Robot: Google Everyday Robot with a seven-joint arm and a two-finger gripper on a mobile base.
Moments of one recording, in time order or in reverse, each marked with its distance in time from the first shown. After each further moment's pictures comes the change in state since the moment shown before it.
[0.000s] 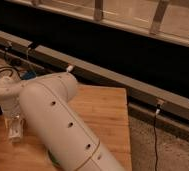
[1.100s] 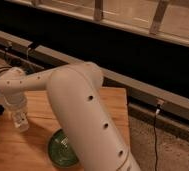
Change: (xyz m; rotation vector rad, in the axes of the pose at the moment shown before) arm 0.012 -0.032 -0.103 -0.115 -0.251 -0.047
